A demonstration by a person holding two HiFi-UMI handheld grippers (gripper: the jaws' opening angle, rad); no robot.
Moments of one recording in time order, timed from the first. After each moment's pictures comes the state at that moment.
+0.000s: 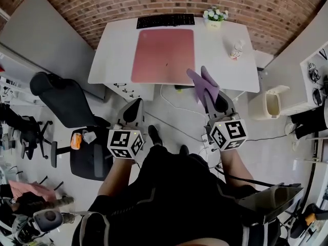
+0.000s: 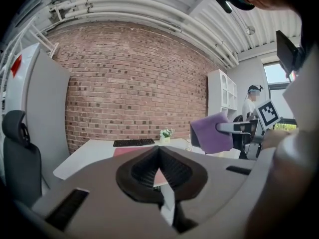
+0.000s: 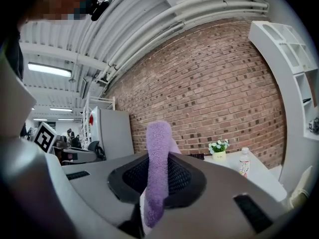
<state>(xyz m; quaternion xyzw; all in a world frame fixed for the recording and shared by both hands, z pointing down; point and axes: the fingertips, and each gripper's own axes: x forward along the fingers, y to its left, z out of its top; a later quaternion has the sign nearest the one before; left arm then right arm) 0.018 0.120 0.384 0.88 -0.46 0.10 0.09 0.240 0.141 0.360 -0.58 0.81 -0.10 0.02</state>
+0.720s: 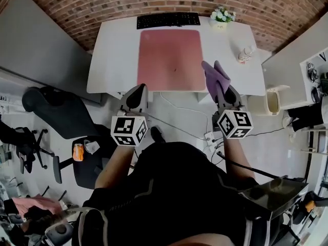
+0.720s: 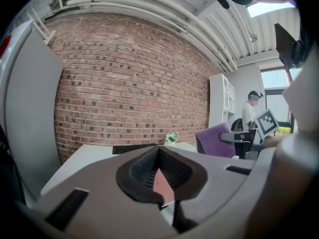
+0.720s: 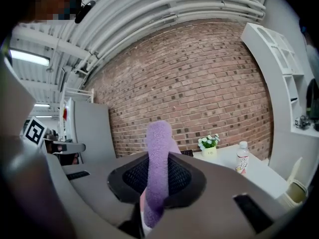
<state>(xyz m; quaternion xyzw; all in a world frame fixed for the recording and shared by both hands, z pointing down) -0.020 -0.019 0.388 0.90 -0.42 0.09 0.09 0.232 0.034 0.394 -0.66 0.74 -0.13 0.01</state>
